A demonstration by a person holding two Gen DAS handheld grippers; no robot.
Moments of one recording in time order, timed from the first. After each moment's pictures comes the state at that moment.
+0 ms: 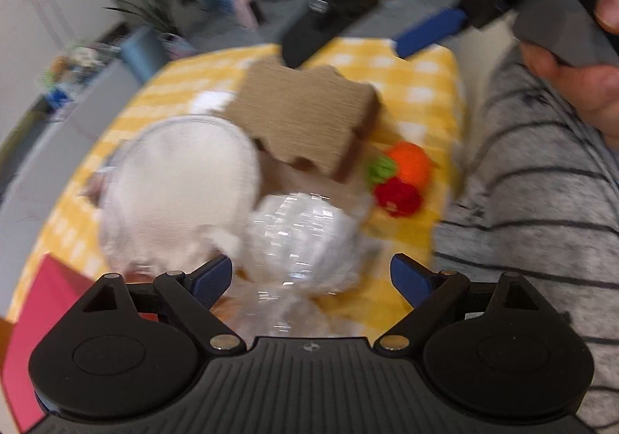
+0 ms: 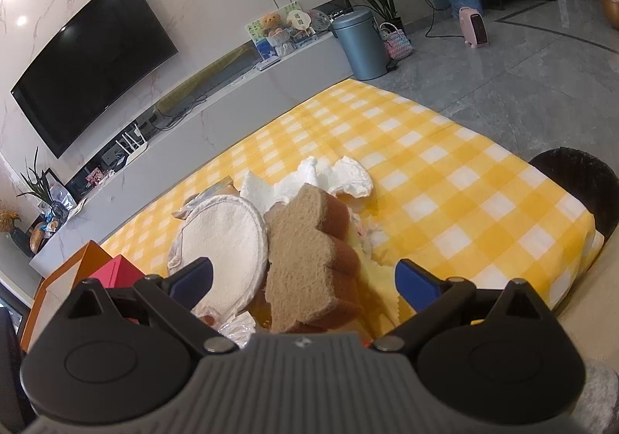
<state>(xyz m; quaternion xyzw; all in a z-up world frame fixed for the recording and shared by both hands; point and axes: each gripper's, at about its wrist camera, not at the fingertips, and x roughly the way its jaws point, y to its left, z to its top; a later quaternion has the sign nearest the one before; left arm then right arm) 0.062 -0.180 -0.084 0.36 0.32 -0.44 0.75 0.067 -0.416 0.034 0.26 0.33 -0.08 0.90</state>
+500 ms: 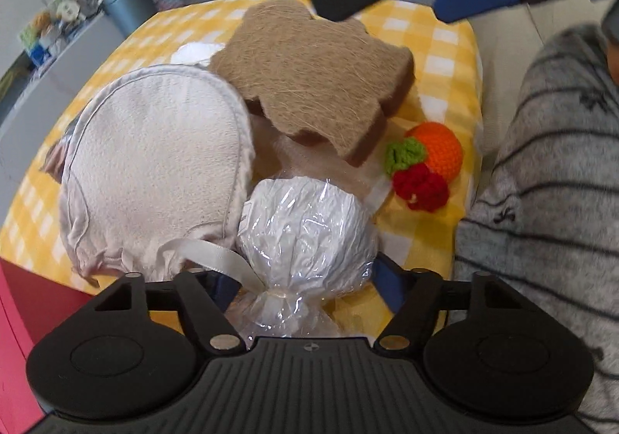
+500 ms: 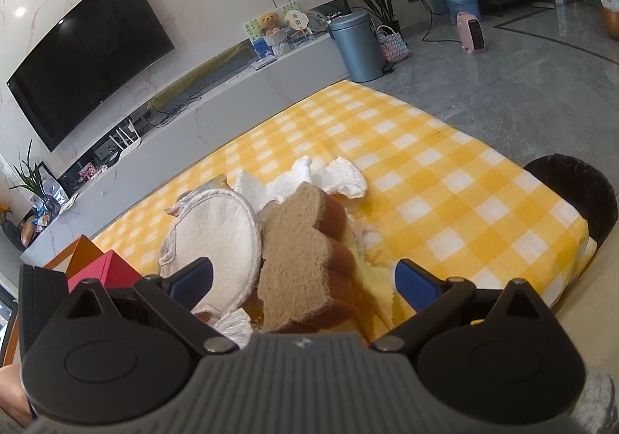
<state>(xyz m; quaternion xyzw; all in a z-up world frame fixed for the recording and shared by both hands) 0.103 -0.198 -0.103 0.35 0.40 -0.43 0.73 0.069 -0.414 0.033 0.25 0.33 -0.09 0.91</state>
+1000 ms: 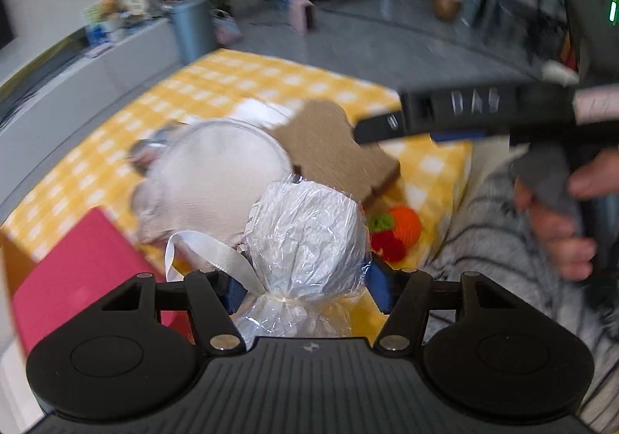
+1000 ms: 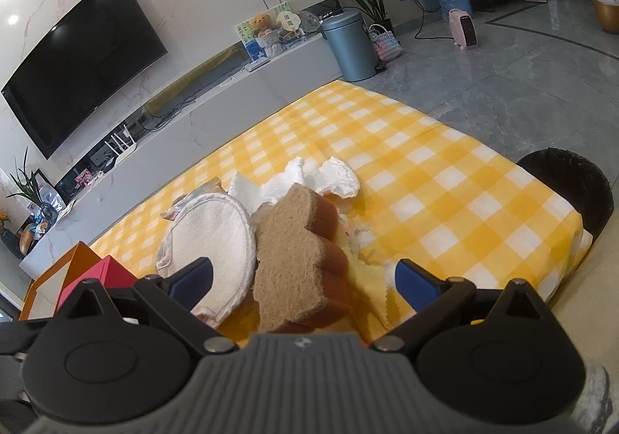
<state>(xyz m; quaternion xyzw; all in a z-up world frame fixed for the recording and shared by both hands) 0.065 -0.142 -0.017 0.21 0.37 -0.39 0.82 0.064 -0.416 0.035 0.26 0.33 -0.10 0.90</state>
